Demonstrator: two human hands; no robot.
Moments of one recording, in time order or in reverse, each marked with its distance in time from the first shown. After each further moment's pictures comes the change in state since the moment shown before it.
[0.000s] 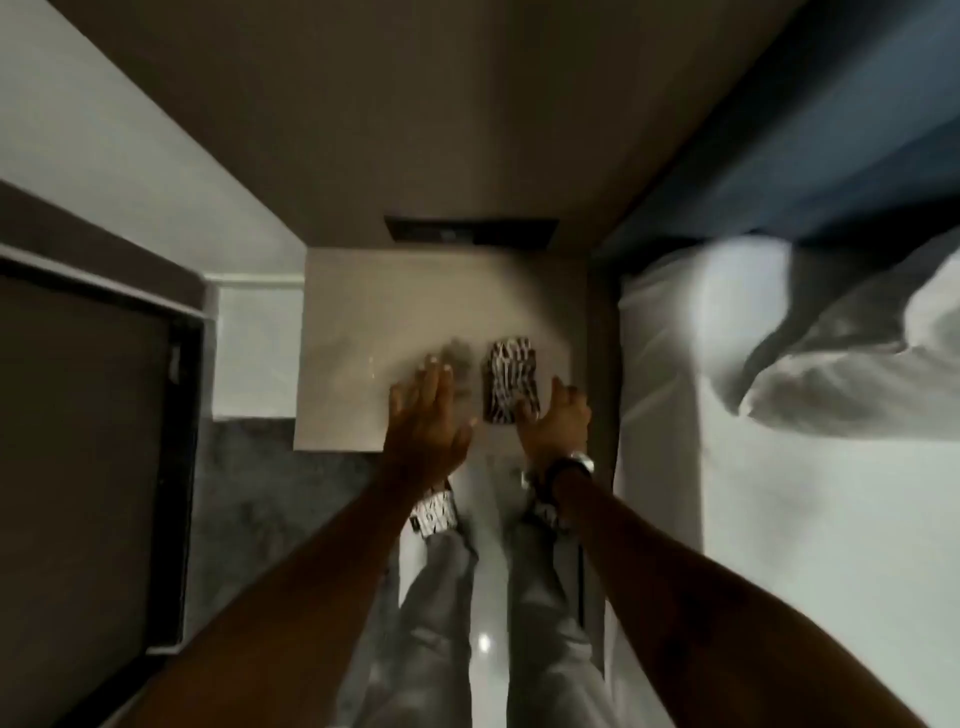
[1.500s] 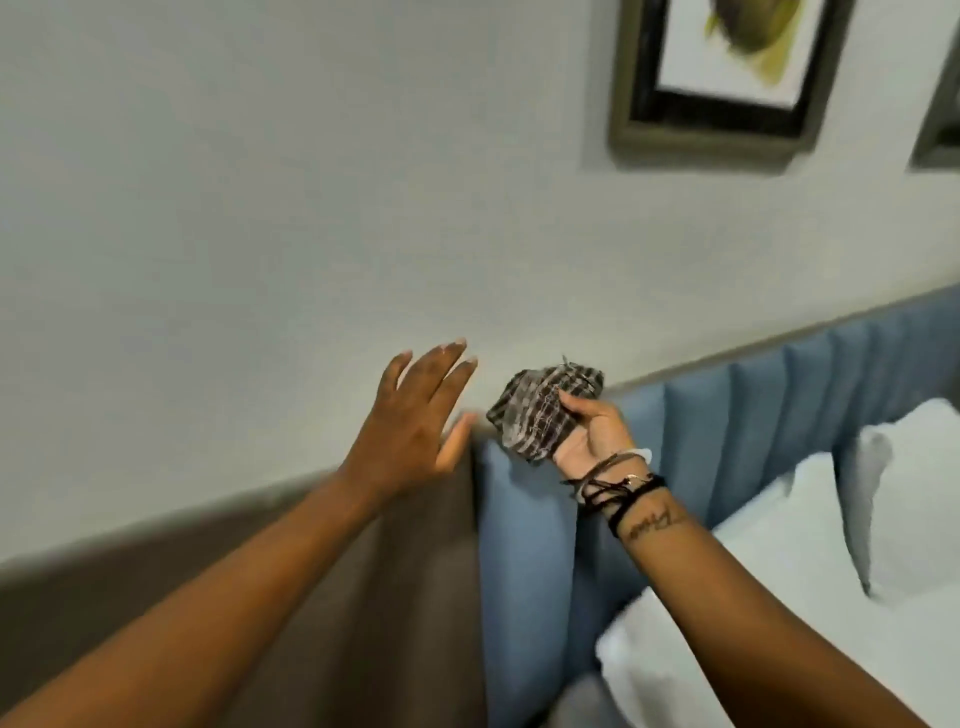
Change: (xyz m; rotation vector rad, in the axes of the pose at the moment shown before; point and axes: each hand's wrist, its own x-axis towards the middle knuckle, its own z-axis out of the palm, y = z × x) left_hand 0.071 0.270 -0.613 0.156 1.012 1.055; right_hand -0.143 -0.264 -0.570 1.842 -0.047 -0.584
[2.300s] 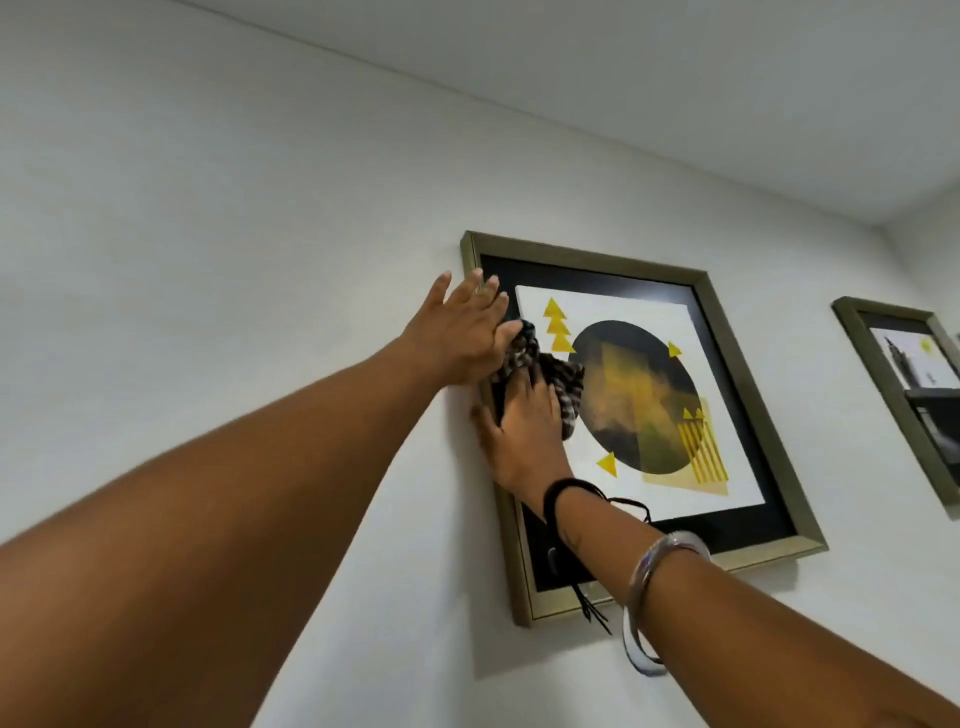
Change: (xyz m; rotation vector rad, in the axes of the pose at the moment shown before) left_hand 0.584 0.001 -0.123 0.644 0.118 0.062; right_hand 0.179 -0.362 0.264 -1.251 0.049 -1.541
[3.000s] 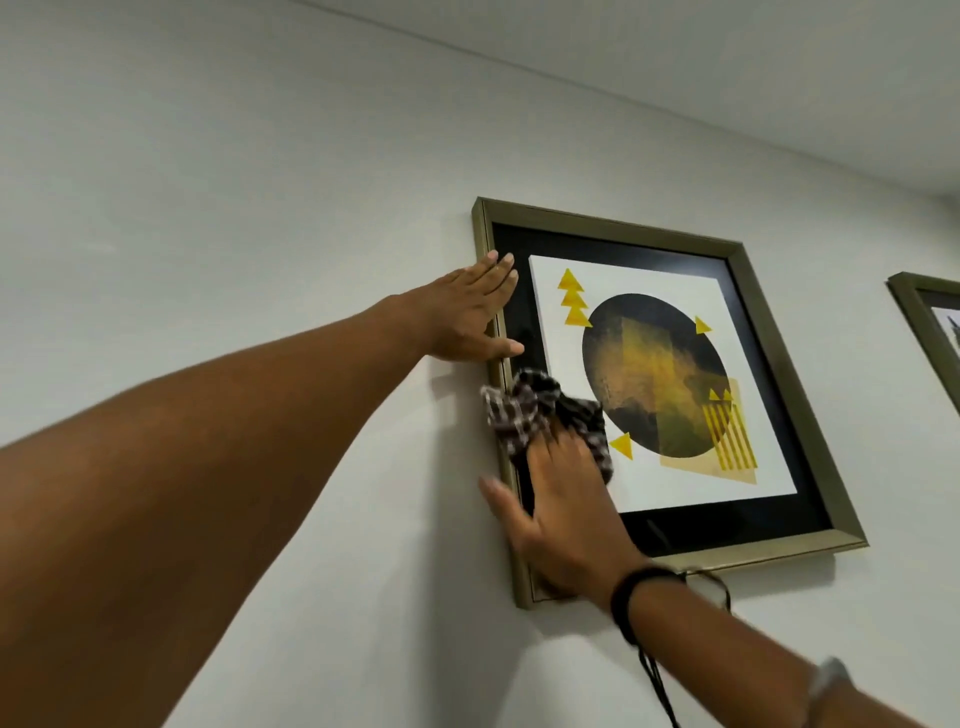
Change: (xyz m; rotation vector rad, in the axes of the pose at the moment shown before) left_hand 0.012 -0.021 0.017 0.065 -0.140 0.163; right_hand -0.075 0.046 -0.018 -0.097 -0.115 -0.305
